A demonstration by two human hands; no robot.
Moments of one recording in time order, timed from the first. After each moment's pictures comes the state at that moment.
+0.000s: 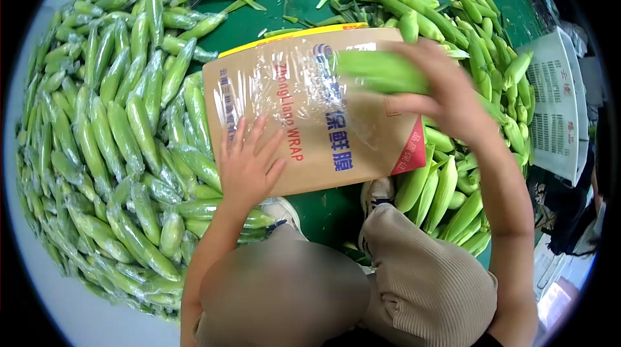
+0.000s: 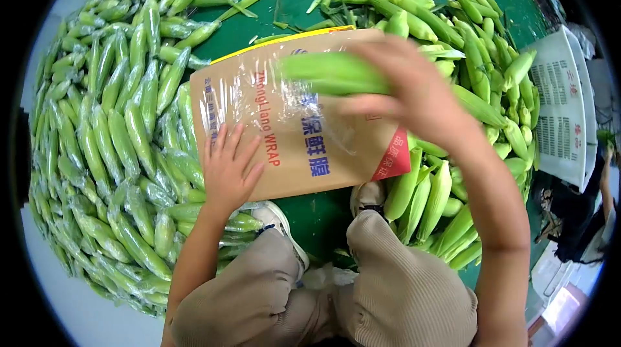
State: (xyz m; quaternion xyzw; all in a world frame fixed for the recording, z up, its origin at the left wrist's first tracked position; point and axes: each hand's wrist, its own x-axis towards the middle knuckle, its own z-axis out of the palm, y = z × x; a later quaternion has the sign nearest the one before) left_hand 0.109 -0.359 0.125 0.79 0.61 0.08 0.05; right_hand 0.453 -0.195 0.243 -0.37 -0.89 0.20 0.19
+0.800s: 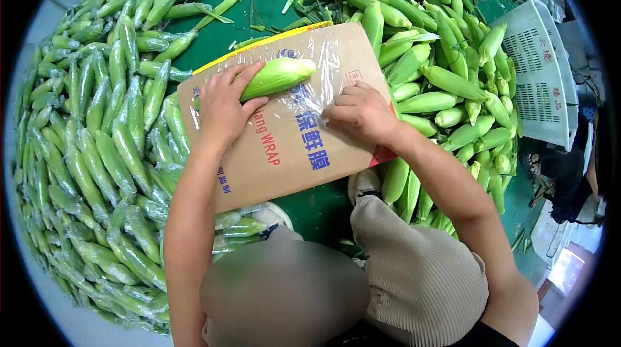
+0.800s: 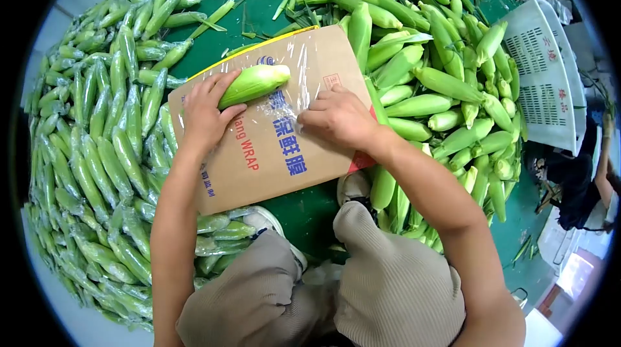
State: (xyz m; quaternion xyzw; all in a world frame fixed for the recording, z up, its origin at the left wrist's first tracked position) left_hand 0.121 -0.227 0.139 0.79 0.59 0.17 0.08; right_hand 0.450 -0.224 0.120 -0.28 -0.91 0.20 0.22
